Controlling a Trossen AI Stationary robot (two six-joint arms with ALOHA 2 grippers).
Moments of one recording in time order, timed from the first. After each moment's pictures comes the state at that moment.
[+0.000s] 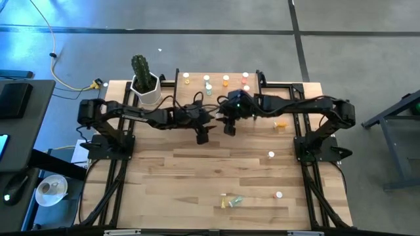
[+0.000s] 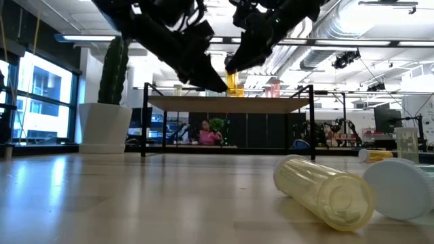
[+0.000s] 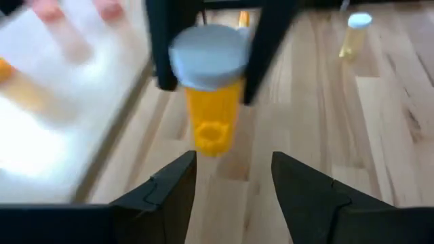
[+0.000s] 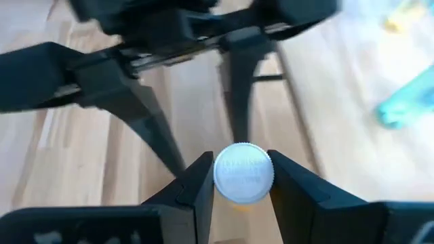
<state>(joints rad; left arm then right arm) 0.26 1.59 0.92 0.11 -0.13 0.11 -0.21 1.56 1.21 -0.34 -0.03 -0.12</state>
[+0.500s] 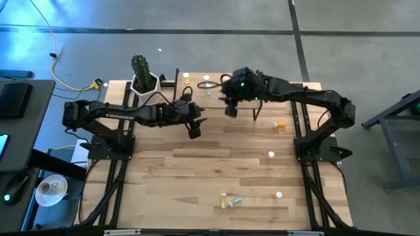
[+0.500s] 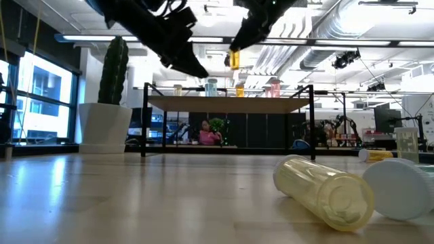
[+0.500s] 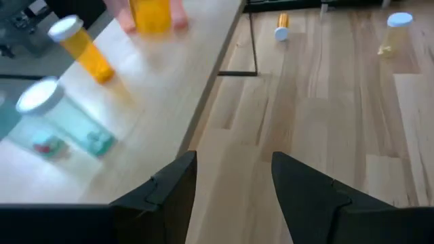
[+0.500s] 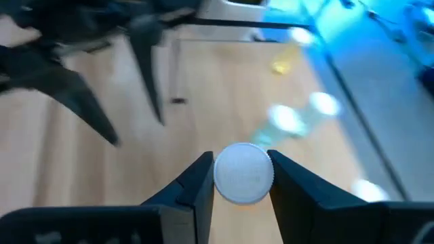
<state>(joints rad) 0.28 1.41 0.89 -0.03 -0.25 0.13 -0.31 1.56 1.48 -0.58 0.06 -0.25</state>
